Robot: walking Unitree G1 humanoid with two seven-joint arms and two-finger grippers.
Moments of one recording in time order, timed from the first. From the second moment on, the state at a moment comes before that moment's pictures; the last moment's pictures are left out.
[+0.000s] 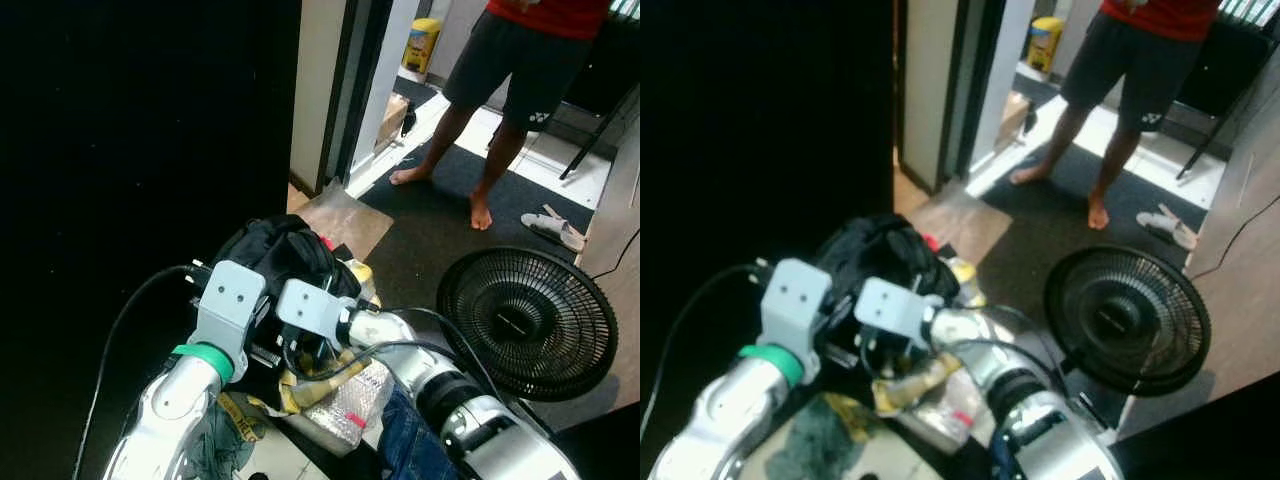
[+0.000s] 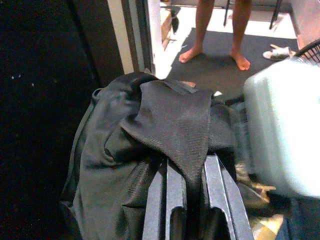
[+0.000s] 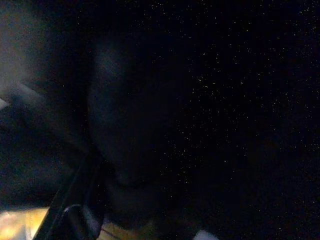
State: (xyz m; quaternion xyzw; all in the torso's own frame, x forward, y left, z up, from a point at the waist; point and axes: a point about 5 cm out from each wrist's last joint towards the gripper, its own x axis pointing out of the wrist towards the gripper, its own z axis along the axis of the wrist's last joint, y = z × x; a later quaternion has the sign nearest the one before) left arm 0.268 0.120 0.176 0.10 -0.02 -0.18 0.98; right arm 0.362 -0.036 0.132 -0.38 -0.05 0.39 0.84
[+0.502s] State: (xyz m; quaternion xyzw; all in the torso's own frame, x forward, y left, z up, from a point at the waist) left arm 0.263 0.127 0.185 0.10 -0.04 -0.16 0.98; right arm 0.370 -0.010 0.149 -0.36 -0.08 0.29 0.88
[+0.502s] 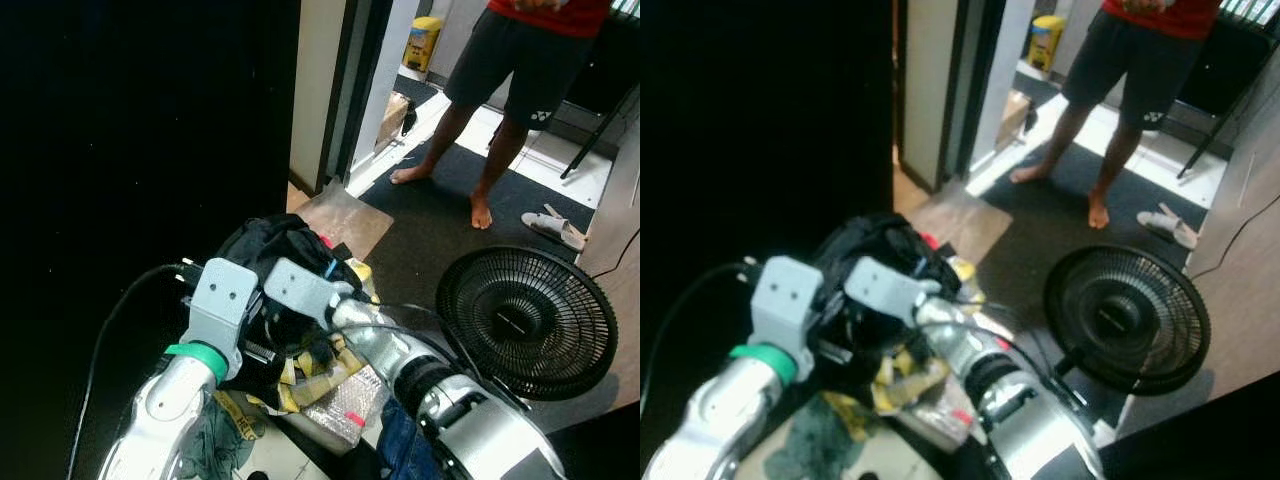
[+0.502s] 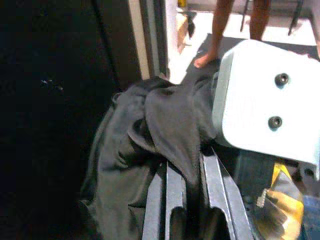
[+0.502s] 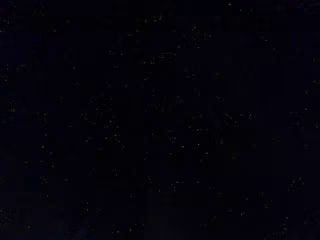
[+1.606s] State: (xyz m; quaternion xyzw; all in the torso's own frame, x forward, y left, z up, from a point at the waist) left arm 0.261 0.126 0.180 0.09 -0.02 -0.15 0.98; right arm 0.348 -0.001 0.132 -0.23 -0.08 0.42 0.88
